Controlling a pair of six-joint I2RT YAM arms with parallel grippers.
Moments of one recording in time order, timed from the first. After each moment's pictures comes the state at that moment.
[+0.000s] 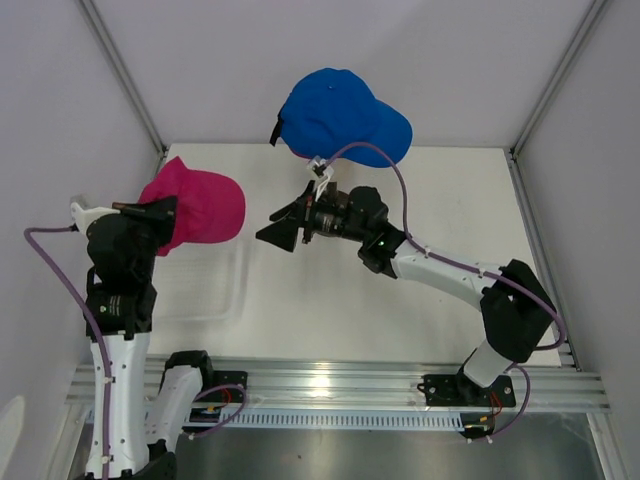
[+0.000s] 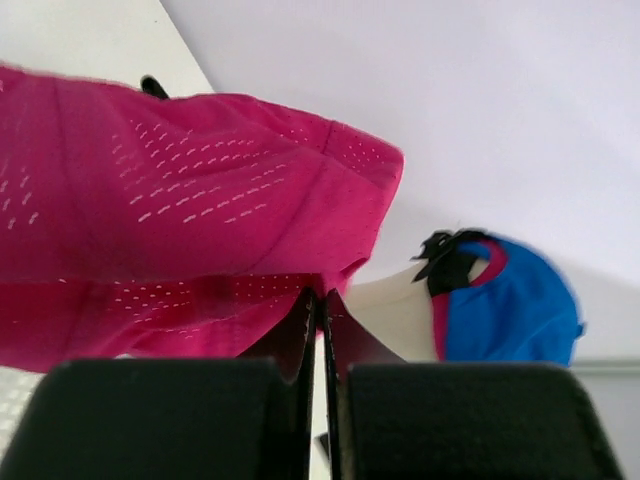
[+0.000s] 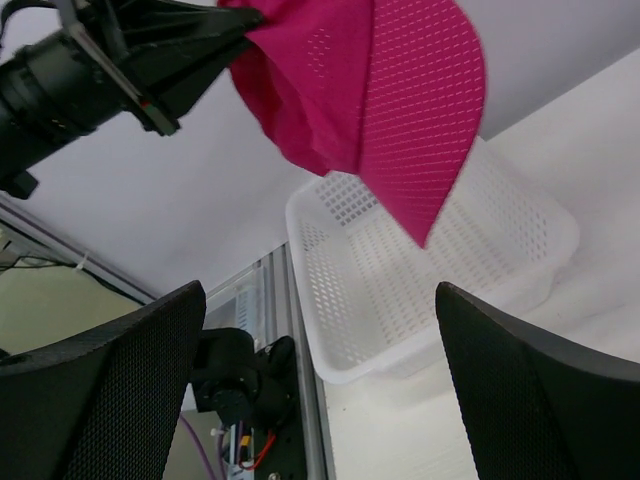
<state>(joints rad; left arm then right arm) 0.08 0.70 1.05 -0.54 -0.08 -1.10 0.84 1.63 1.18 0.57 -0.52 0.64</state>
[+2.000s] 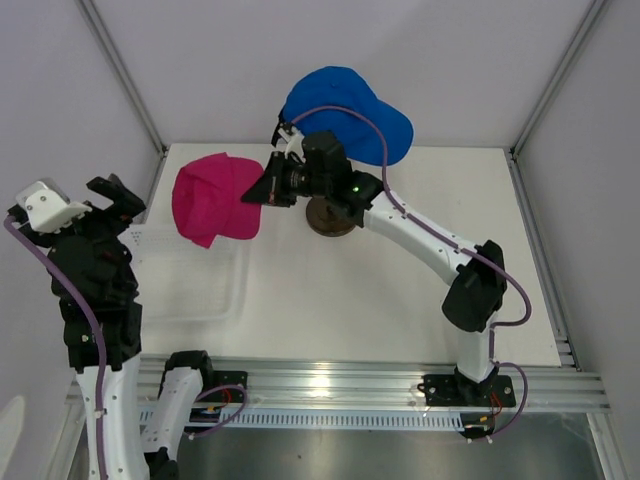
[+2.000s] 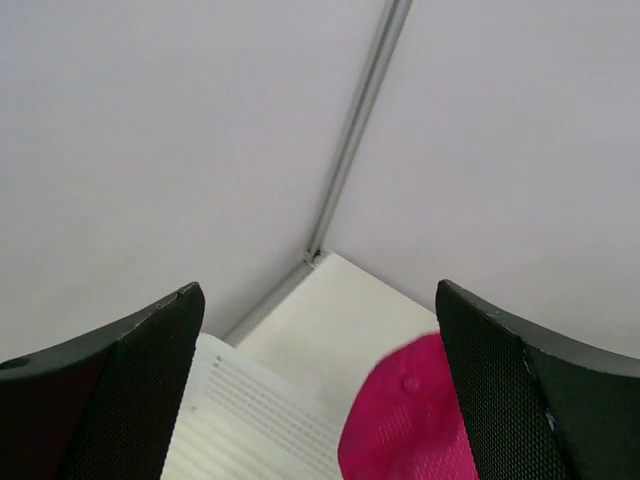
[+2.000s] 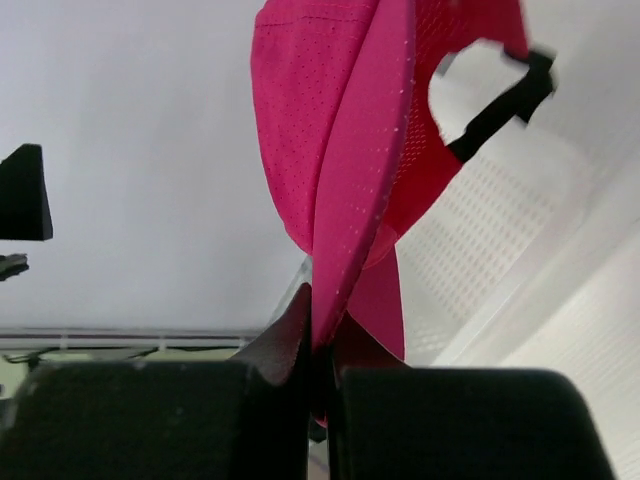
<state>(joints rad) 0.08 0.65 1.19 -0.39 -0.45 -0.24 0.84 1.93 1.90 -0.20 -0.43 0.86</state>
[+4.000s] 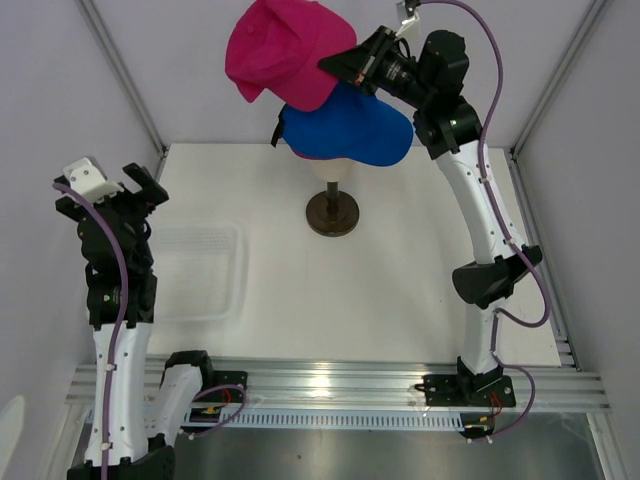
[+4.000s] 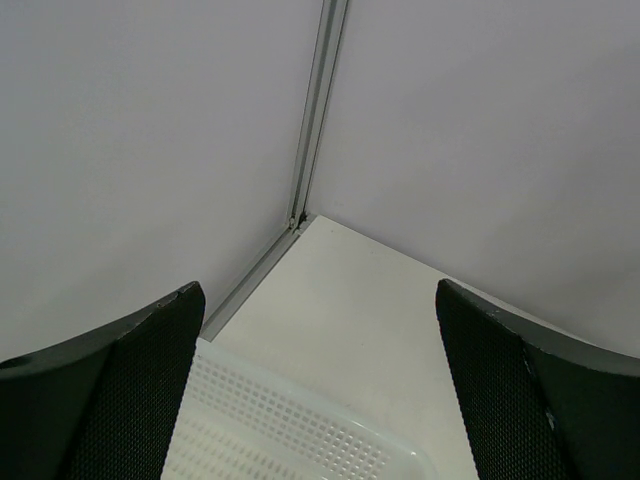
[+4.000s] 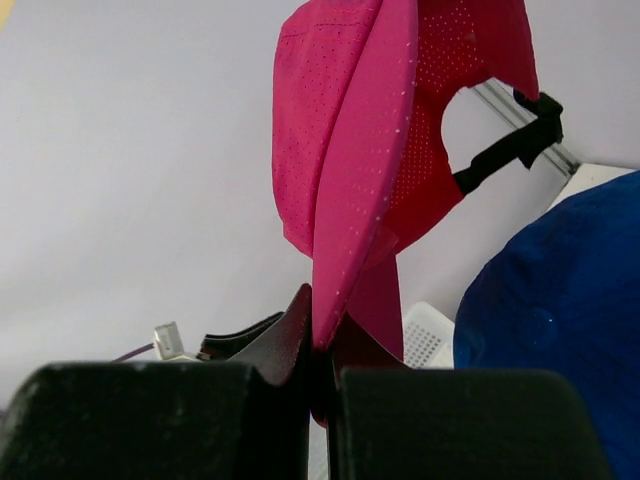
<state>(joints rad) 0.09 0.73 1.04 -0.19 -0.37 -0.15 0.46 2.00 2.52 -0.31 -0.54 1.01</state>
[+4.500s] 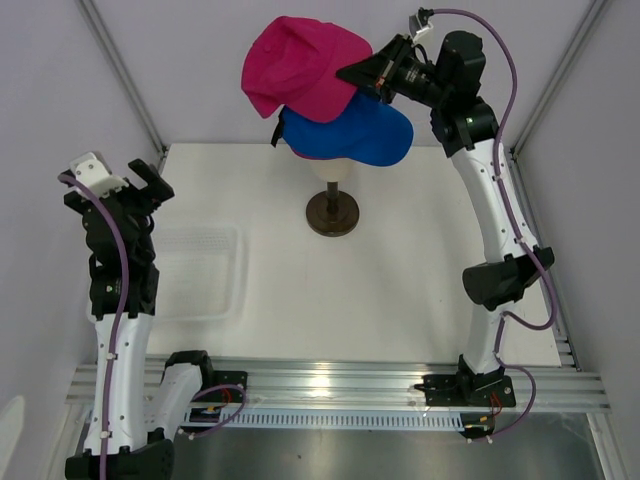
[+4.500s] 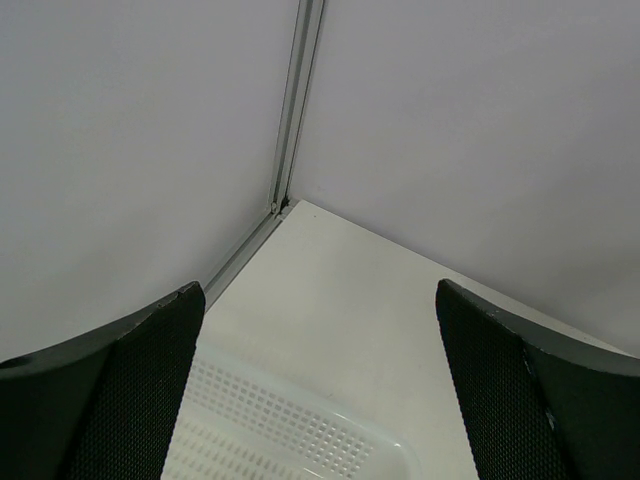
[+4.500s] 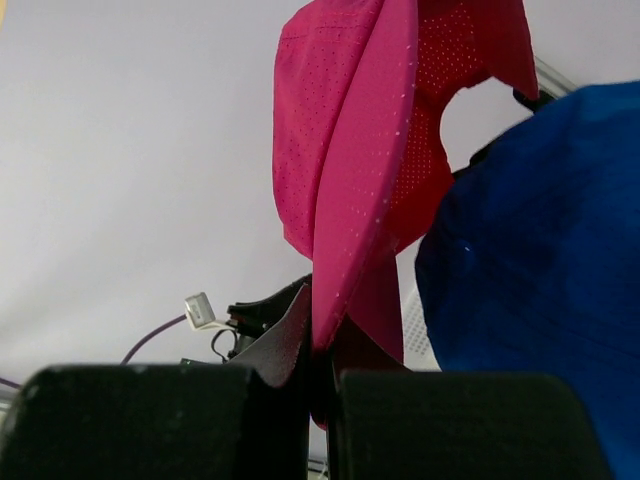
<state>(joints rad) 0.09 0.78 1.04 -0.19 -0.34 -0.19 0.36 1.95 2.42 -0.33 -0.67 1.13</state>
